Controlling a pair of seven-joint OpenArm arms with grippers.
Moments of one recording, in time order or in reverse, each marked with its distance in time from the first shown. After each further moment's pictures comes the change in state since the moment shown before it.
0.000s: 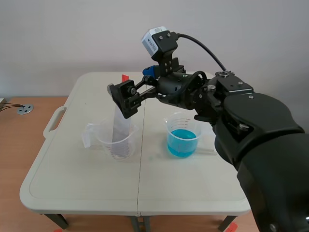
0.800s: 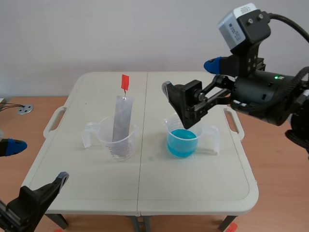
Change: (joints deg) left arm -18.8 -4.0 3.0 0.5 -7.5 -0.4 -0.6; right arm -25.8 10.0 15.4 38.6 9.4 1.9 -13.6
